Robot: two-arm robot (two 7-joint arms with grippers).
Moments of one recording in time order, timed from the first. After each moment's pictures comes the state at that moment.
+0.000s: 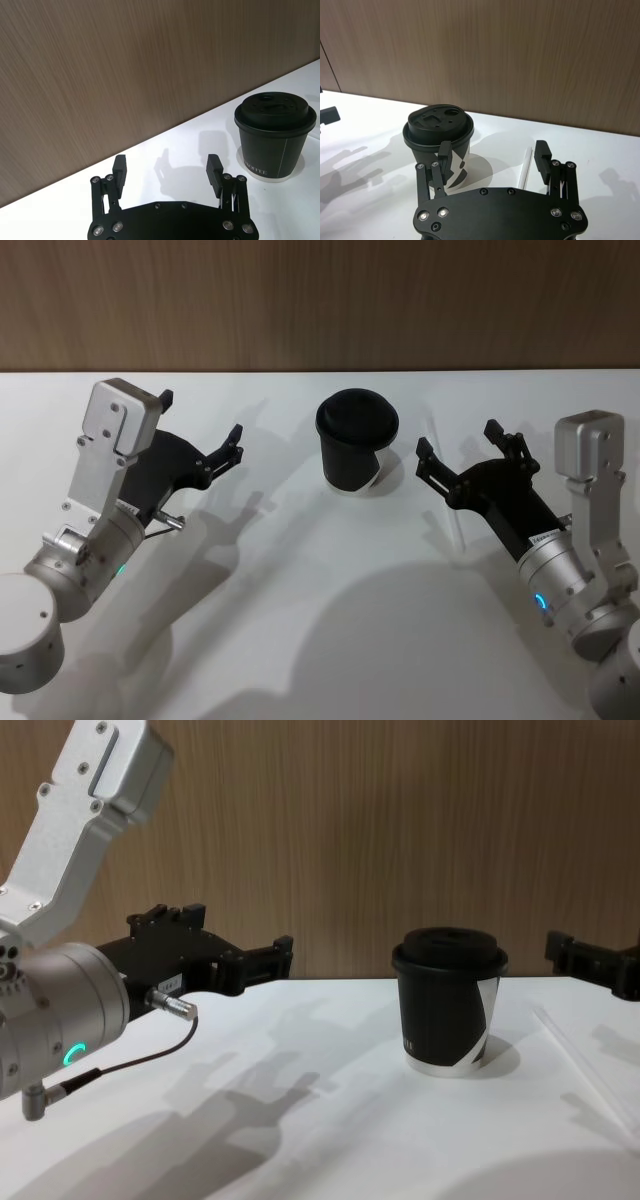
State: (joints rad) left arm -0.24 0.38 0.45 -1.63 -0.20 0.01 -0.01; right arm -0.01 0.34 -0.23 -1.77 0.29 0.03 0.07
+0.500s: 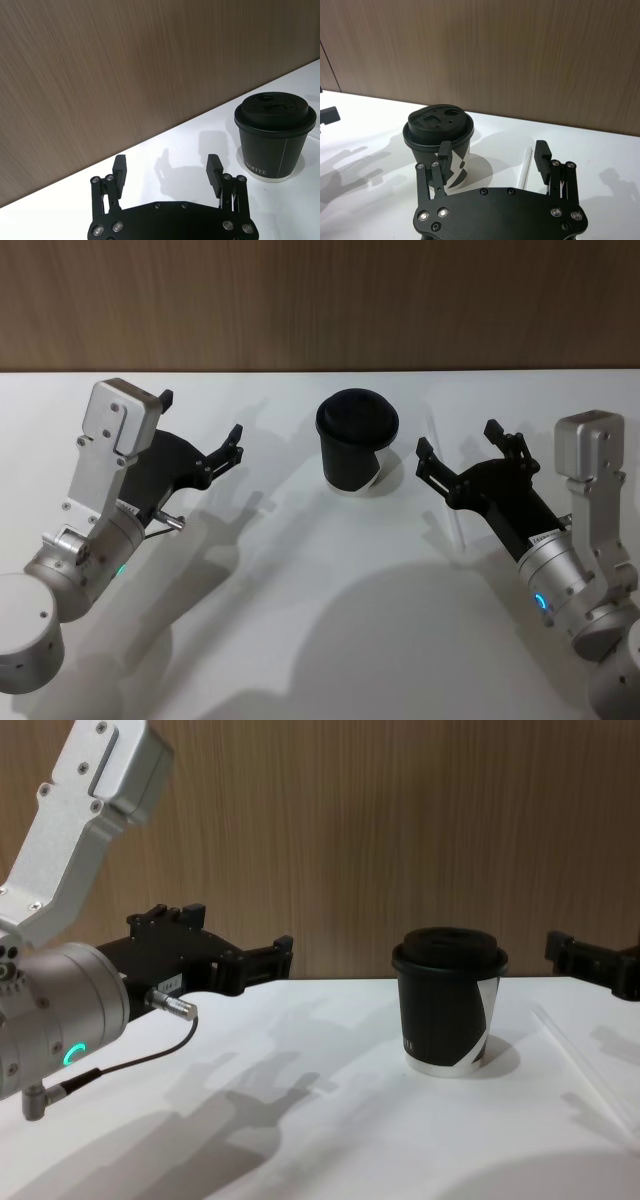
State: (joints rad) left arm -0.24 0.38 0.45 -1.63 -0.20 0.01 -0.01; right arm -0.01 0.34 -0.23 -1.77 0.29 0.03 0.07
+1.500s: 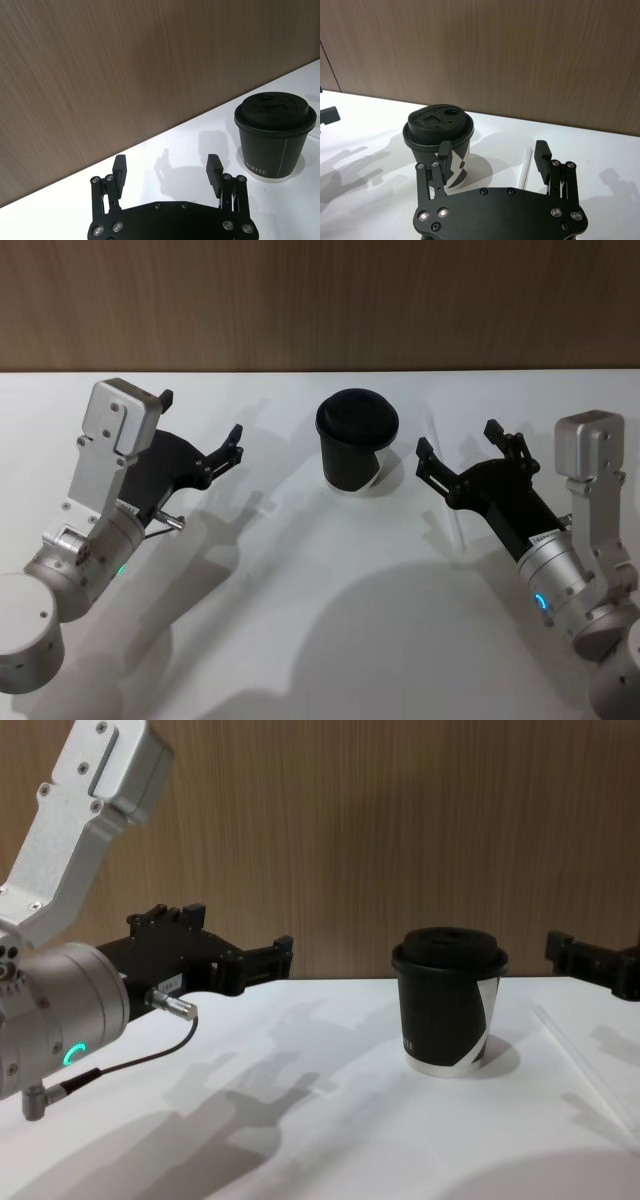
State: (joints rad) left arm -0.24 0.38 0.45 -1.63 -0.20 0.01 -0.01; right arm -0.01 0.34 -0.23 -1.77 0.29 0.03 0.07
